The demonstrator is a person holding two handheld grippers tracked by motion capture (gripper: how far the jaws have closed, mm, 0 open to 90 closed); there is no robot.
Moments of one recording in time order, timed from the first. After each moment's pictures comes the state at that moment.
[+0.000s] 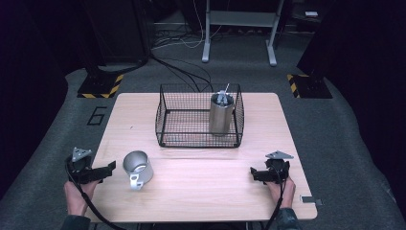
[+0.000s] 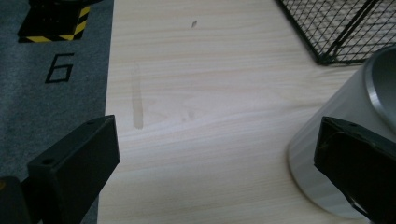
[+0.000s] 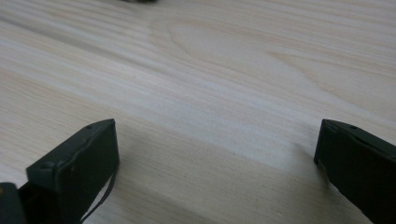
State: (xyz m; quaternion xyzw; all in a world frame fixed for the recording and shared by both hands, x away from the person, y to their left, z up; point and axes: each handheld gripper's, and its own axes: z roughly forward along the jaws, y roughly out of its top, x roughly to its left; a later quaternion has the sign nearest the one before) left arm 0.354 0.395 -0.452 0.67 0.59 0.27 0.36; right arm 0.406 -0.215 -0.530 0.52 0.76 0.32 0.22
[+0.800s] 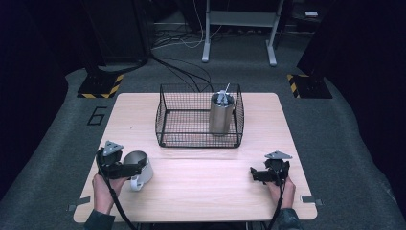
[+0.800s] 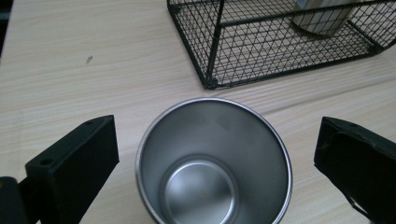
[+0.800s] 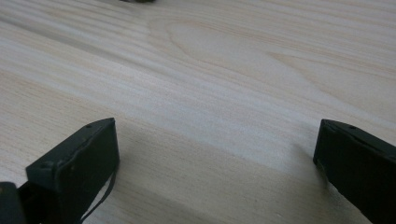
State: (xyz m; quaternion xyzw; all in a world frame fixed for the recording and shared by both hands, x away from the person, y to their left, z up) left arm 0.360 0.301 -0.428 0.72 0.53 0.23 0.38; right arm 0.407 -0.215 -0.530 0.52 0.76 0.32 0.22
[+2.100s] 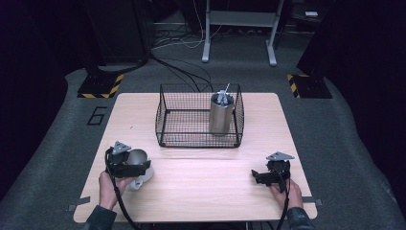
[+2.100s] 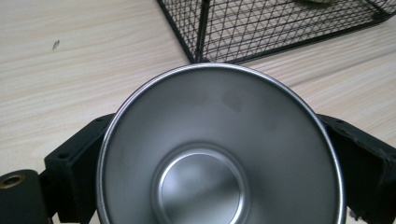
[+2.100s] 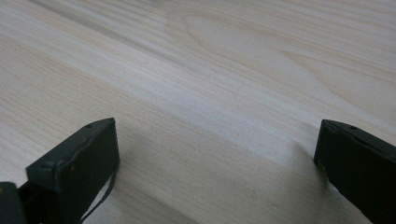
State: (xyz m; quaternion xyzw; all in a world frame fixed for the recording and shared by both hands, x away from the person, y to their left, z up) left arm 0.376 0.299 -0.447 0.75 0.51 0.20 0.37; right arm 0.405 -0.224 -0.530 0.48 0.79 0.33 0.20
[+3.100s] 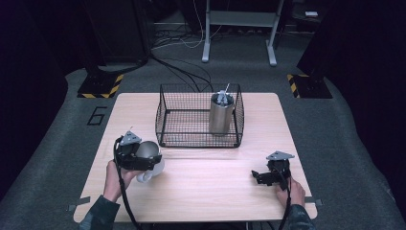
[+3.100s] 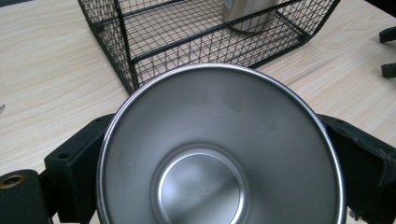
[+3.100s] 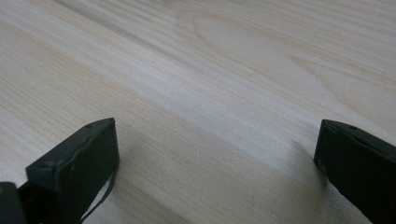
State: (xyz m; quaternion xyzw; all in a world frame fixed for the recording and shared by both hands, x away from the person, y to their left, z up) left arm 0.387 0.267 -0.407 0.79 0.44 0.17 0.40; right arm 0.408 -0.228 -0.530 0.45 0.80 0.34 0.19
